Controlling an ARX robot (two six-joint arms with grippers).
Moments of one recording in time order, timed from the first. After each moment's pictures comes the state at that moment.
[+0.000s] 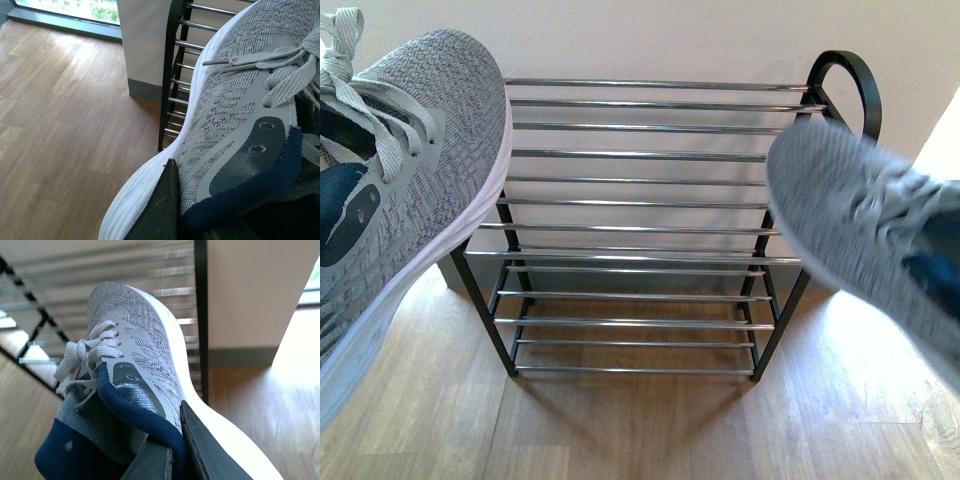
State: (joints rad) left arm -0.61 0.98 0.46 -0.09 -0.66 -0.52; right arm -0.04 1.11 0.15 0.73 -0.04 0.17
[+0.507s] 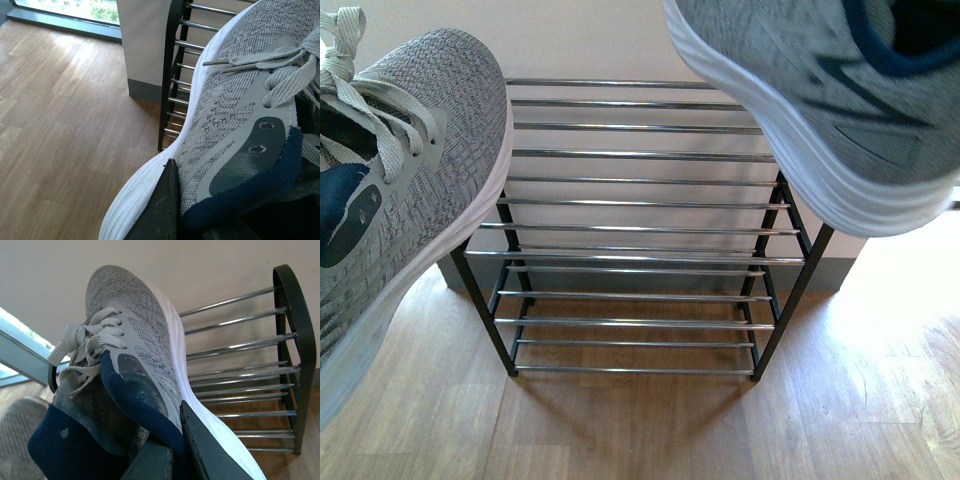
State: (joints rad) left arm -0.61 0.98 0.46 -0.09 -0.66 -0.52; right arm 0.20 1.25 0.70 0.32 0.06 0.50
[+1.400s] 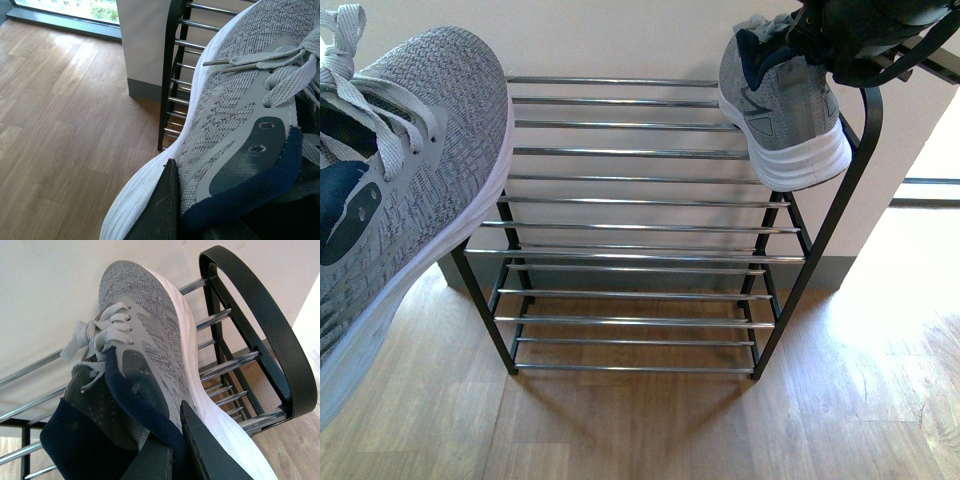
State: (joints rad) left arm -0.61 0.98 0.46 -0.09 -0.66 -0.52; right arm 0.18 1.91 1.31 0.10 0.38 0.62
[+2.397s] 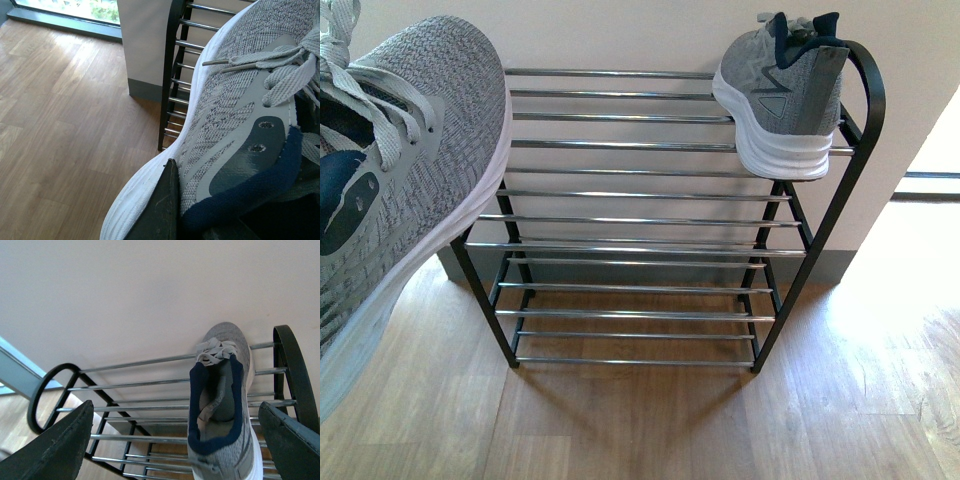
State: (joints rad) left arm -0.61 0.98 0.46 -0.09 -0.66 -0.52; right arm 0.10 1.44 0.82 0.49 -0.04 0.37
